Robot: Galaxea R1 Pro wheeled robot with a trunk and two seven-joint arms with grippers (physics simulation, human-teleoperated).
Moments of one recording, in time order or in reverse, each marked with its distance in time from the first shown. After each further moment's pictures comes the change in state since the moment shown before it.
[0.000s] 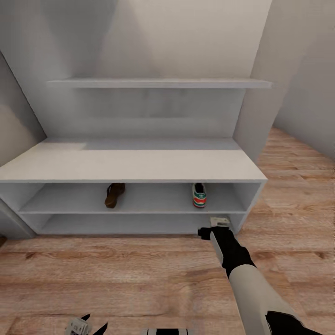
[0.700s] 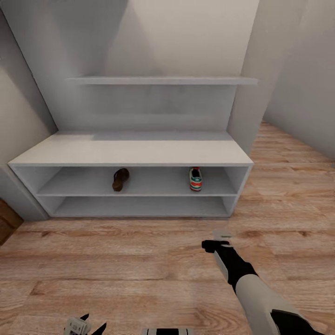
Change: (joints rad) left arm 0.001 0.001 0.009 0.002 0.000 -0.003 0.008; right arm 0.017 -0.060 0.001 0.256 0.003 -0.339 0.007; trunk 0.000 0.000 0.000
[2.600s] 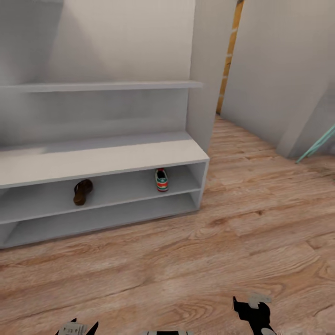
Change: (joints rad) left arm 0.001 -0.020 0.005 0.073 0.017 -0.098 0.234; right arm 0.246 -0.193 -0.003 0.392 -0.006 -0.656 -0.002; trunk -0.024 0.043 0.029
